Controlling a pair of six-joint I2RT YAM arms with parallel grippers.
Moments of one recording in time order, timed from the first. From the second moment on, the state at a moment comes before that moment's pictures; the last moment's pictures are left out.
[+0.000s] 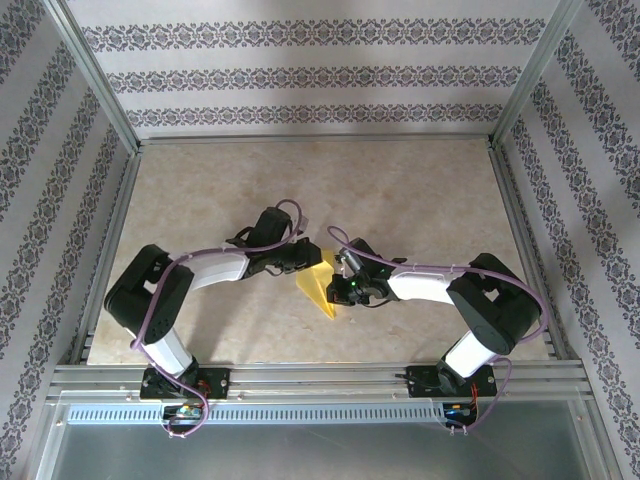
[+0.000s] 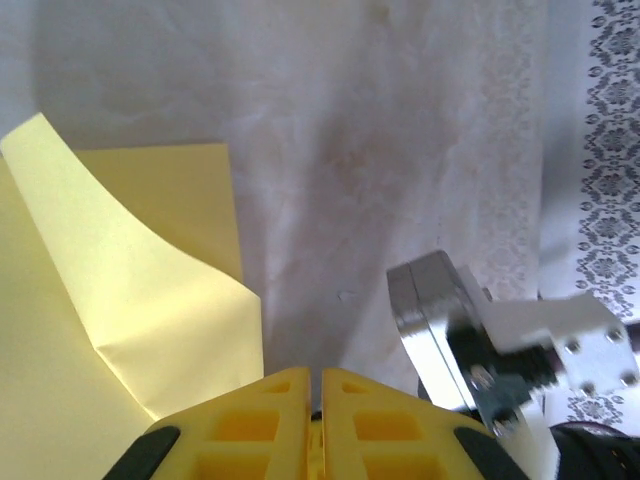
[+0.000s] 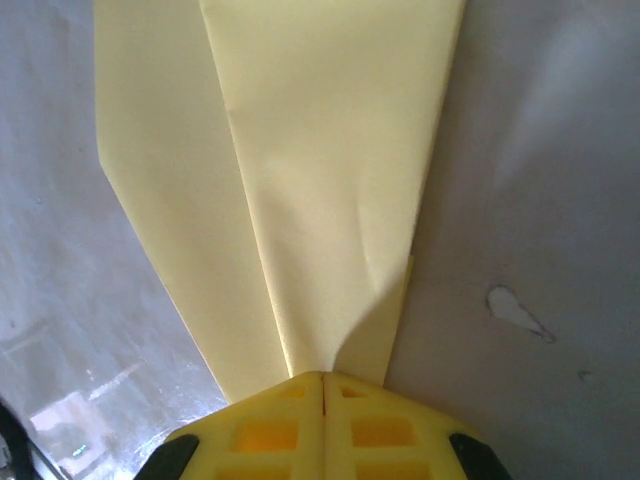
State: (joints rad) left arm -0.56 1.67 0.83 0.09 0.53 -0.84; right arm 0.72 1.61 0.68 -0.14 -0.37 0.77
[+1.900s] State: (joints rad) left arm -0.44 1.96 0.96 0.12 0.66 -0.82; right arm 0.76 1.63 0.77 -0.27 -0.23 0.70
